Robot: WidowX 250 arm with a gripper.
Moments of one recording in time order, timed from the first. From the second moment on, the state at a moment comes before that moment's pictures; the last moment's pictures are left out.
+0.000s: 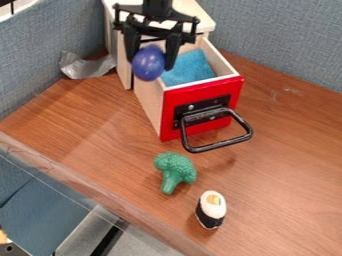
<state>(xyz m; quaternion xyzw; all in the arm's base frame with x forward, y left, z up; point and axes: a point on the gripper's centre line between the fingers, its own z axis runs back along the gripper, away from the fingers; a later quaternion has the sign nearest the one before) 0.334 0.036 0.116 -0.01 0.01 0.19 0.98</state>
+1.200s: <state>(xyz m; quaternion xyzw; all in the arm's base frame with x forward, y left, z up) 0.389 0.013 0.122 0.01 -0.07 0.16 0.99</state>
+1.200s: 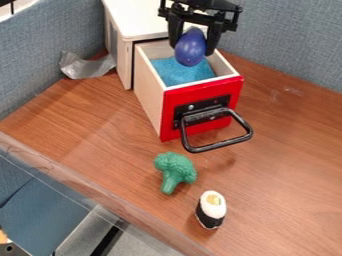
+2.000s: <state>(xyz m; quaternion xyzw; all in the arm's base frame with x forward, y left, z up) 0.364 0.023 0.123 0.01 -0.06 0.18 0.98</state>
